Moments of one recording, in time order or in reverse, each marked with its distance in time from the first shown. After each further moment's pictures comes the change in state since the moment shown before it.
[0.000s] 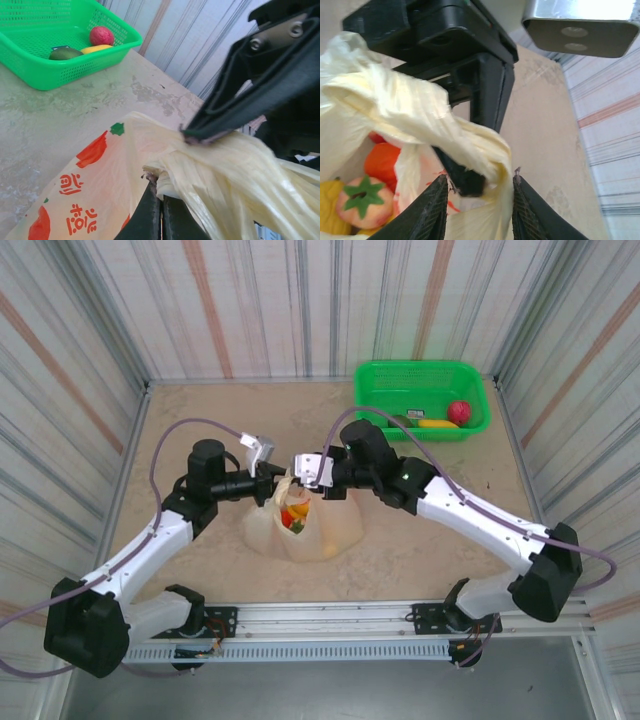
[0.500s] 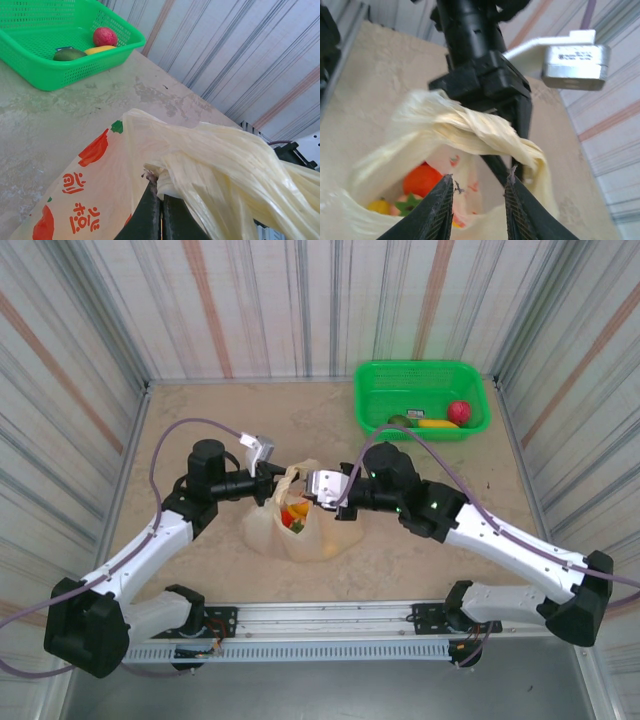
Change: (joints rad) left arm 0.000 0.000 0.000 0.000 -0.010 0.003; right arm 0.107 -0.226 -0.170 0.101 0.038 0.183
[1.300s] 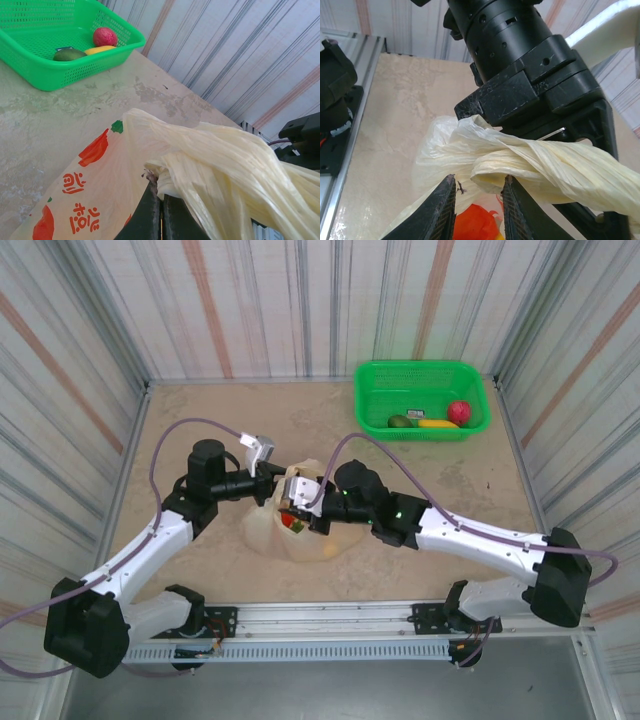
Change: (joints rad) left arm 0.000 0.000 0.000 0.001 0.000 0.000; right arm 0.082 0.160 -0.085 0.255 0.013 0.225
